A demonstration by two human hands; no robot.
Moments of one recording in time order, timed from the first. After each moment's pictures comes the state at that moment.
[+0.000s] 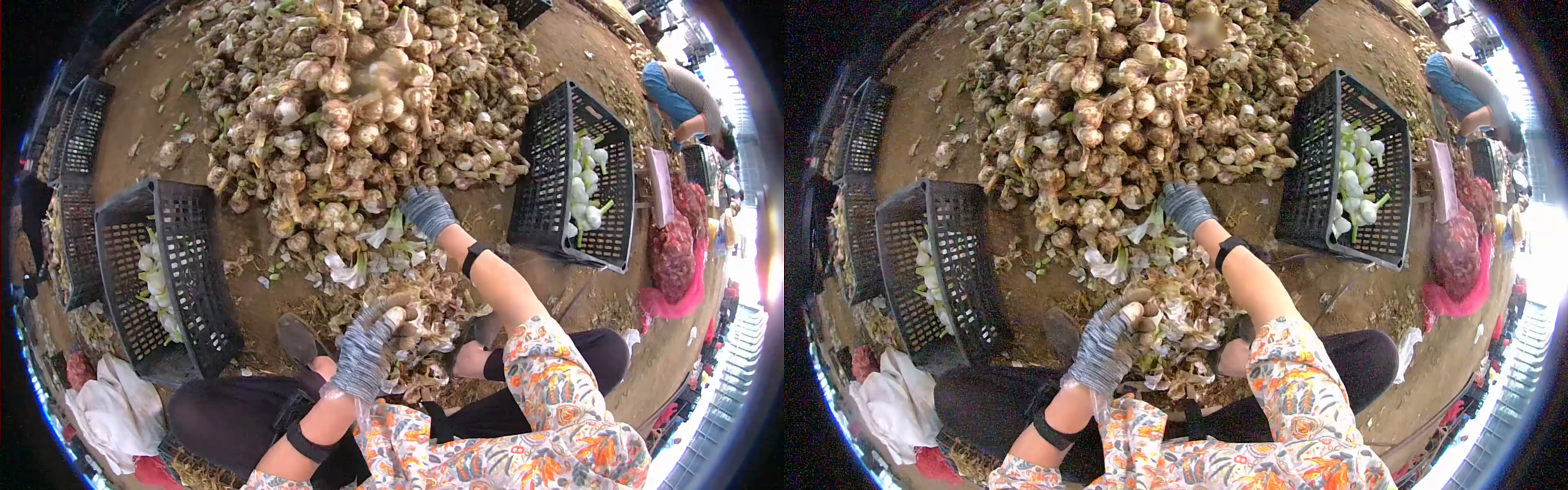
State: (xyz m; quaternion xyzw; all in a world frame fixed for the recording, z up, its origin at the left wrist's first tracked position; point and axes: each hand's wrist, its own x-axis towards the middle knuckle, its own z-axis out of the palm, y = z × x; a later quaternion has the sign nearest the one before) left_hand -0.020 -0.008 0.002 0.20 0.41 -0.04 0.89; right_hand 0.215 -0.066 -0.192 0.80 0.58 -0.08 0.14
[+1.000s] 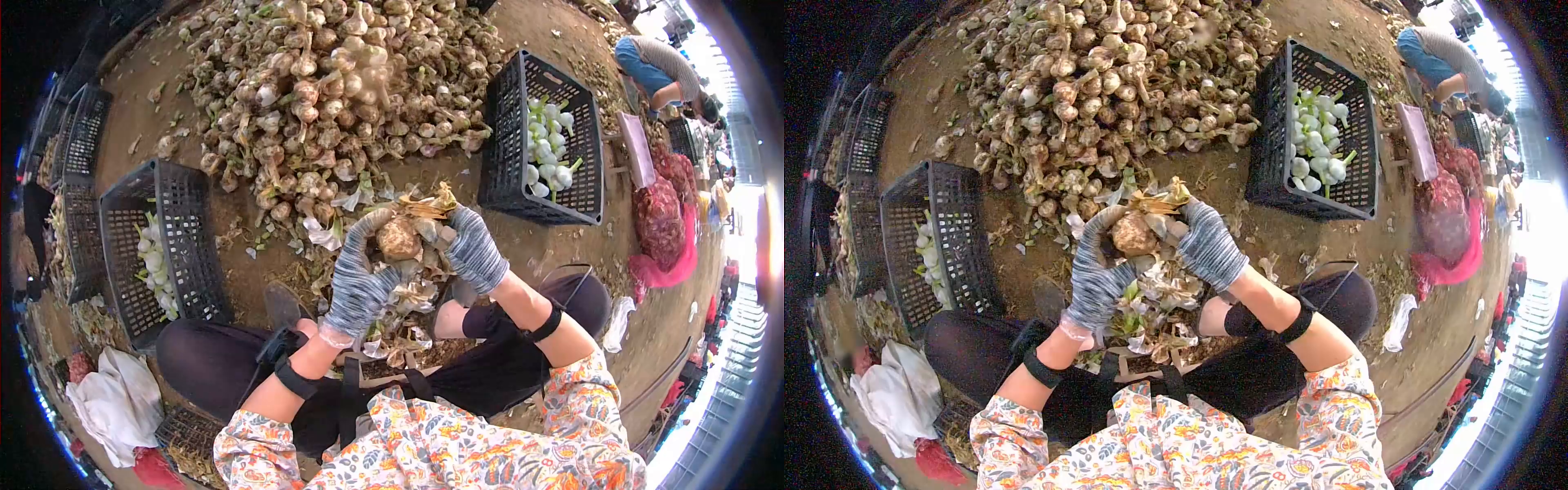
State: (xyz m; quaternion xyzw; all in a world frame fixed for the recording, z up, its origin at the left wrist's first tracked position) left_hand -0.008 -0.053 0.011 0.60 0.13 0.16 0.77; right_hand 0.112 -0.177 0.054 0.76 0.24 -0.30 -0.52
